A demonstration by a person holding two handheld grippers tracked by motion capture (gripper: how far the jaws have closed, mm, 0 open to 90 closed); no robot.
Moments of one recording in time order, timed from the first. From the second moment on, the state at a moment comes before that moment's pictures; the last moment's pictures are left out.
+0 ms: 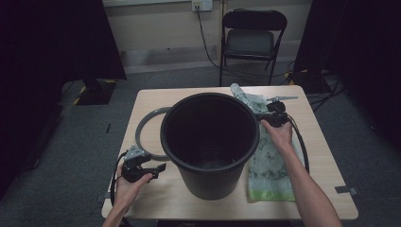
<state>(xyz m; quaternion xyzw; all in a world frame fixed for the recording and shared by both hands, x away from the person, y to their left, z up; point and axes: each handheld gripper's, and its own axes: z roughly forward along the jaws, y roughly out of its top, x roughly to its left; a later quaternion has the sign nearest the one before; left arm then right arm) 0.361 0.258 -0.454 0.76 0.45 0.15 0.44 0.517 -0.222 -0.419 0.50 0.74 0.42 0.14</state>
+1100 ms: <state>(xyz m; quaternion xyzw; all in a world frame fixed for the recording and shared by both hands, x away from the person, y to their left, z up) 0.414 0.252 -0.353 0.68 0.41 0.18 0.58 0.498 -0.201 -0.317 0.40 0.73 0.54 0.15</state>
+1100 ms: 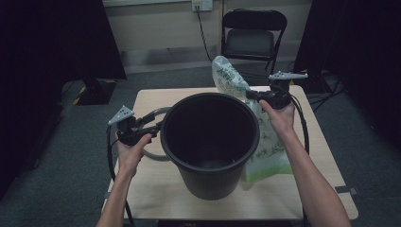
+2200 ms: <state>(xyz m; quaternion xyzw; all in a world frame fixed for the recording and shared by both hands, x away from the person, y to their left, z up) 0.412 0.211 -0.270 0.67 0.33 0.20 0.63 0.451 -0.181 -0.251 0.29 0.72 0.62 0.14</state>
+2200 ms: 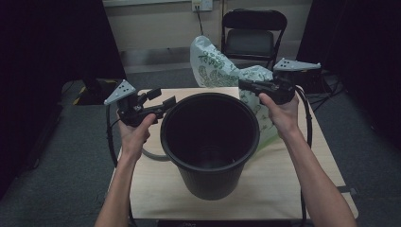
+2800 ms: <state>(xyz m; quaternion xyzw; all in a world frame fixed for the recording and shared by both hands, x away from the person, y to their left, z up) 0.454 0.185 -0.247 0.67 0.32 0.20 0.65 0.433 -0.164 -0.245 0.24 0.73 0.63 0.12</state>
